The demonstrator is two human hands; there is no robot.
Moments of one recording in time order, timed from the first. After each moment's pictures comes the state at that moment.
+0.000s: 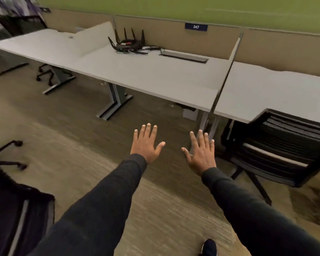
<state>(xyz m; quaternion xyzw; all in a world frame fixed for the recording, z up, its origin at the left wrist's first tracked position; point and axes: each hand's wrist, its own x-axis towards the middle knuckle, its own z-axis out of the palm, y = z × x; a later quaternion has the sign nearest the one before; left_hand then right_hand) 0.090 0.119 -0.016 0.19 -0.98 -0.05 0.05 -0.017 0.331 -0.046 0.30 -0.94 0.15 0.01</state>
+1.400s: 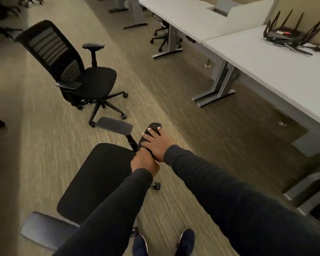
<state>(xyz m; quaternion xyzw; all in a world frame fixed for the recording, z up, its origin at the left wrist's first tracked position) 0.506 -0.241 -0.048 0.68 -0.69 -0.25 -0.02 0.401 -0.269 -0.038 0.82 -0.56 -0.14 -0.02</state>
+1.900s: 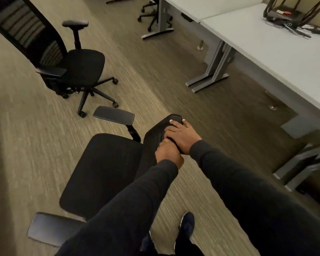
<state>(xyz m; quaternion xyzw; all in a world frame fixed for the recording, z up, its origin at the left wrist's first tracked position) 0.469 -0.257 -0.069 0.62 -0.73 -0.30 -0.02 0.360 -0.269 -0.055 0.77 -0.63 -0.06 -0.09</state>
